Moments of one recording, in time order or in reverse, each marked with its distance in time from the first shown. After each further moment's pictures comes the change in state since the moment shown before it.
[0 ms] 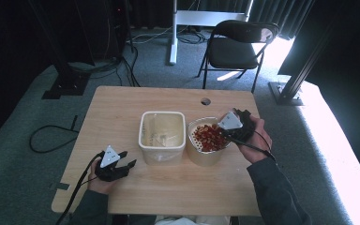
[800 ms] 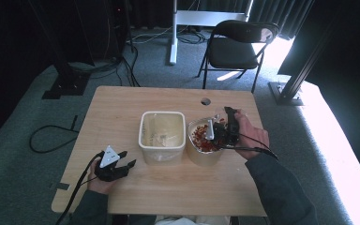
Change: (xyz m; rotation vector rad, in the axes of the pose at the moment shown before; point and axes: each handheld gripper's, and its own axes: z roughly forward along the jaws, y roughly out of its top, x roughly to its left) left arm 0.000 0.000 -0.001 -0.003 0.002 -0.001; right arm 0.026 0.023 0.006 0.122 -0.162 -0.479
